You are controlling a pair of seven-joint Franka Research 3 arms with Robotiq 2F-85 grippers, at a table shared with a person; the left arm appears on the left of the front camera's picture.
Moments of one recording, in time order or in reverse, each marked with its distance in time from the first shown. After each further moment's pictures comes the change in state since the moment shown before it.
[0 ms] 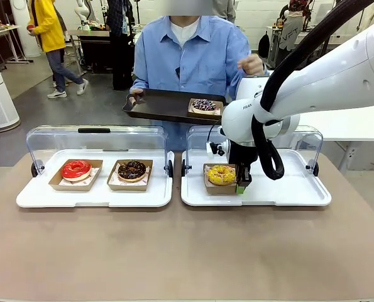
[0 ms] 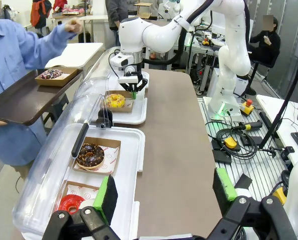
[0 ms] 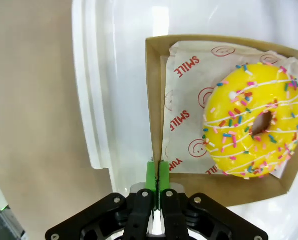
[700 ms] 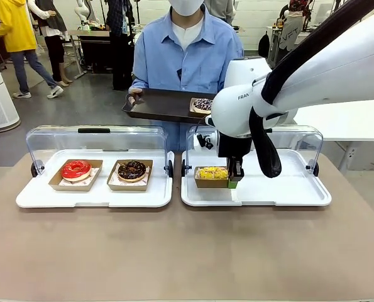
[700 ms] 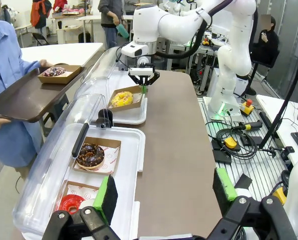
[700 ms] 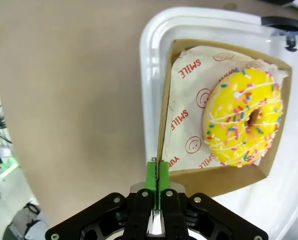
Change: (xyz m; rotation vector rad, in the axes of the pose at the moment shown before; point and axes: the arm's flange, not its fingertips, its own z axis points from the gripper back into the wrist) left arm 0.000 0.000 0.000 0.000 0.000 0.000; right arm 0.039 0.060 0.057 -0.041 0.034 -0.003
